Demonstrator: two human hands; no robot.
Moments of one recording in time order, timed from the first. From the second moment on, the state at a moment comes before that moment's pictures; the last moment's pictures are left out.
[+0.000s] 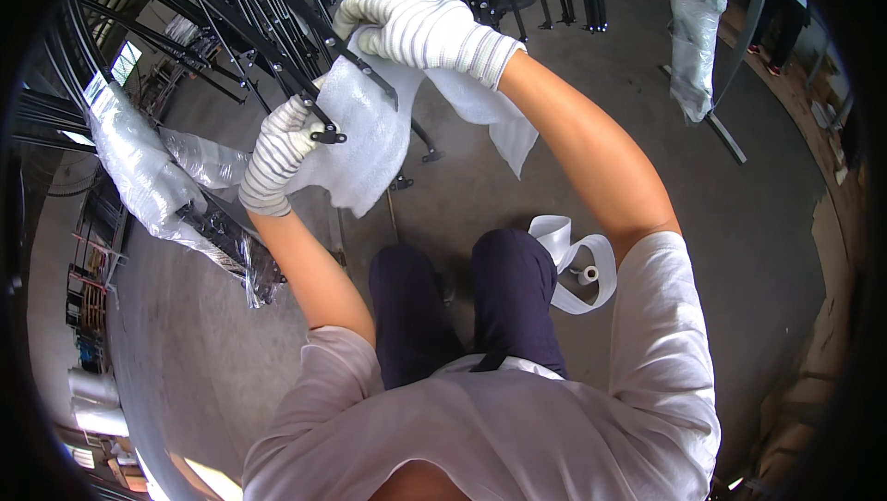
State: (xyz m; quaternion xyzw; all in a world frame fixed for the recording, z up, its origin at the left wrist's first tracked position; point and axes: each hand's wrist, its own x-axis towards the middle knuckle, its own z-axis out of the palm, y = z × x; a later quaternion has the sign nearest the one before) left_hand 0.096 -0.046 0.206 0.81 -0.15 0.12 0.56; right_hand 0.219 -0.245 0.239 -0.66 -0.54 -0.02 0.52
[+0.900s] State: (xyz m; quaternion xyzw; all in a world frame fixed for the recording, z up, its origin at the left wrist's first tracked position) left_hand 0.048 -0.047 0.258 0.89 0.05 0.28 0.35; right_hand 0.189 -0.220 0.229 -0.67 -0.51 -0.17 0.52
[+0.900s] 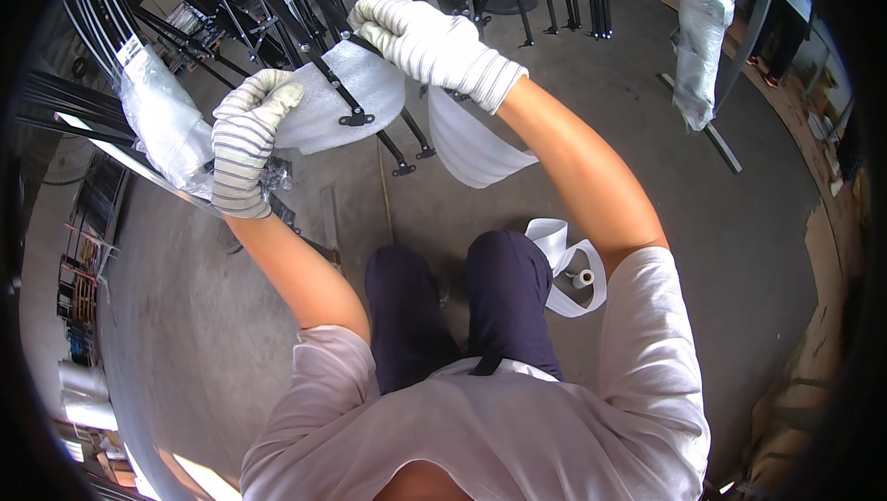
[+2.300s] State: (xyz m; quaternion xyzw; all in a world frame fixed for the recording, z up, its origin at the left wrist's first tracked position) left_hand 0.110 -0.046 0.276 0.89 -0.09 0.20 0.40; right_hand 0.186 -0.198 0.224 -0.64 -0.44 -0.05 0.63
